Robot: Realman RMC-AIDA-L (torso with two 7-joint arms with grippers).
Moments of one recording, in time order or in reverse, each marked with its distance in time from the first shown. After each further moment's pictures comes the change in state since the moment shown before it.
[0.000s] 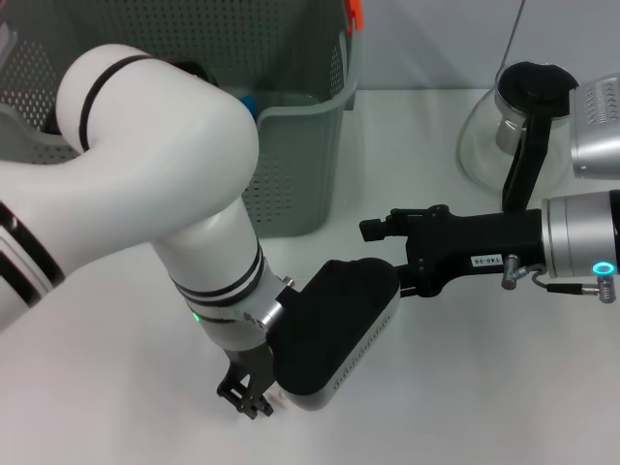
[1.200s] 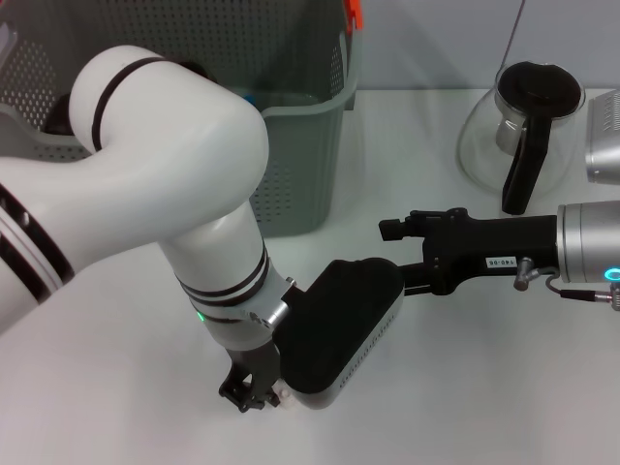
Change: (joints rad) left arm -0.022 0.000 0.013 -0.031 -0.004 -0.012 -0.024; right arm -0.022 -0.006 0.029 0.025 -0.004 0.030 -0.007
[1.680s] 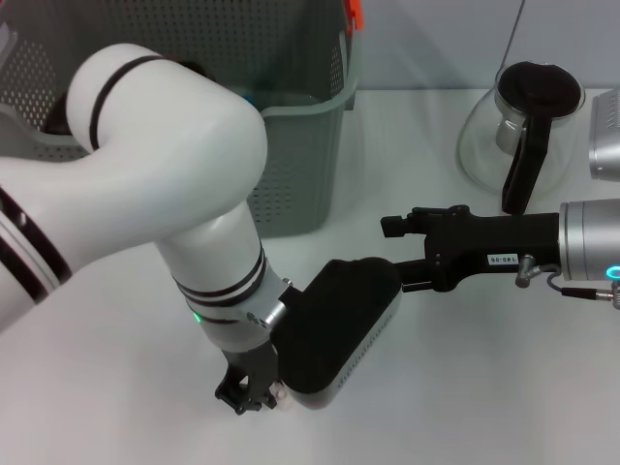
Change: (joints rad) left arm 0.005 0.000 -0.004 0.012 0.005 0.020 -0.011; right arm 0.000 0.000 0.011 0.001 0.001 0.000 0.000
